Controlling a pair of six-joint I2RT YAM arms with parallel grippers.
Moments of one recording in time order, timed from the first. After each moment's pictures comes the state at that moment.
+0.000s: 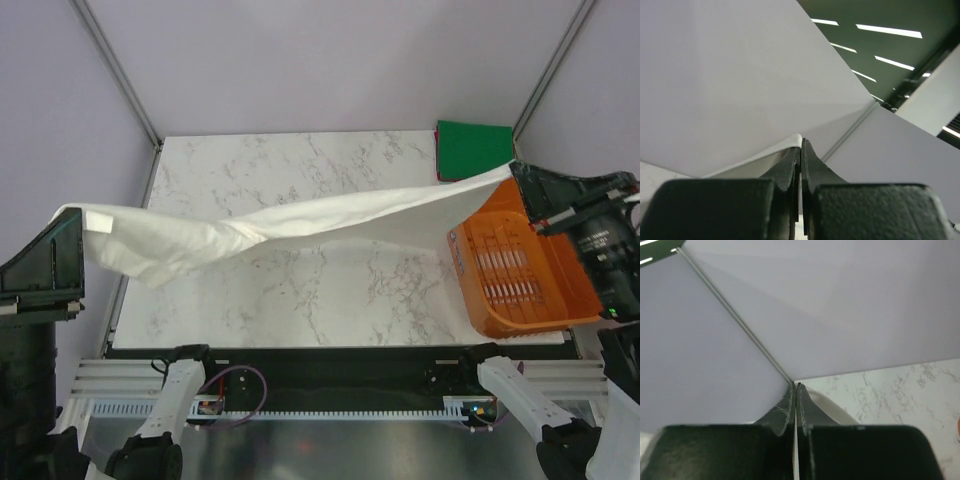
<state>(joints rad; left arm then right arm) 0.09 0.72 2.07 -0.83 0.07 -0.91 0.22 0.82 1.78 -0.72 -0.08 0.62</state>
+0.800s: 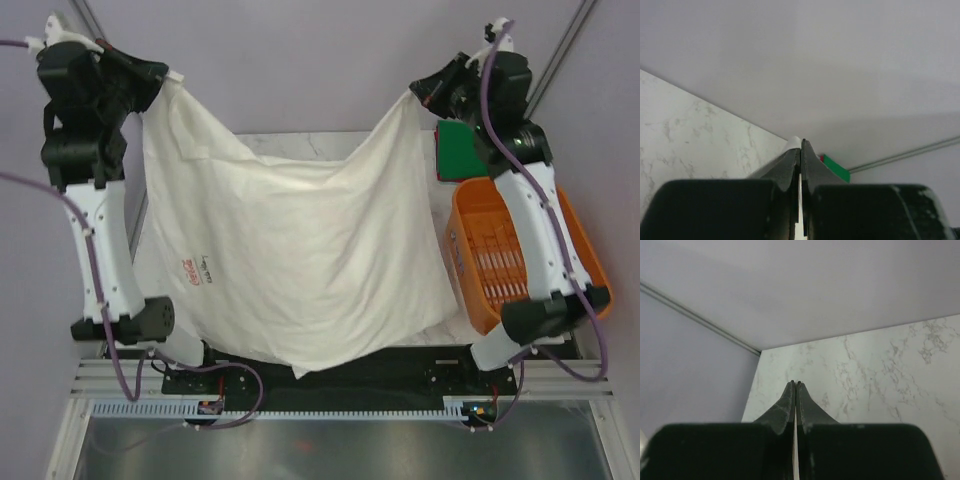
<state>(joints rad) 0.09 1.41 2.20 -0.80 0.11 -0.78 0.22 1.41 1.85 -0.49 -0.13 0.66</state>
